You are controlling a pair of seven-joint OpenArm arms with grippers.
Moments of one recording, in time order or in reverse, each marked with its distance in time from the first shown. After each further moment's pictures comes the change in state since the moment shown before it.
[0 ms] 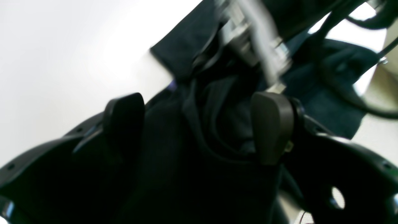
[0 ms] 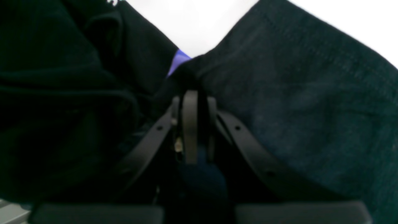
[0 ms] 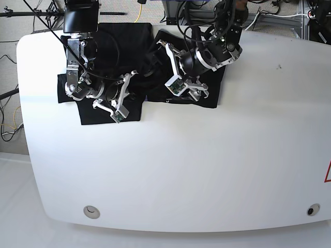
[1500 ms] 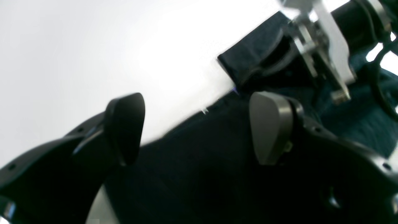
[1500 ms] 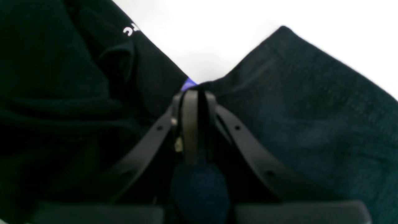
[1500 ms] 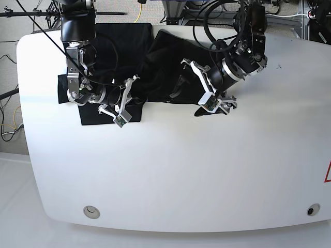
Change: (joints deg) left arm -2.3 -3.5 -10.7 0.3 -8.9 -0.9 -0.4; right arm 3.4 2.4 -4.7 -7.7 2.5 0.5 7.1
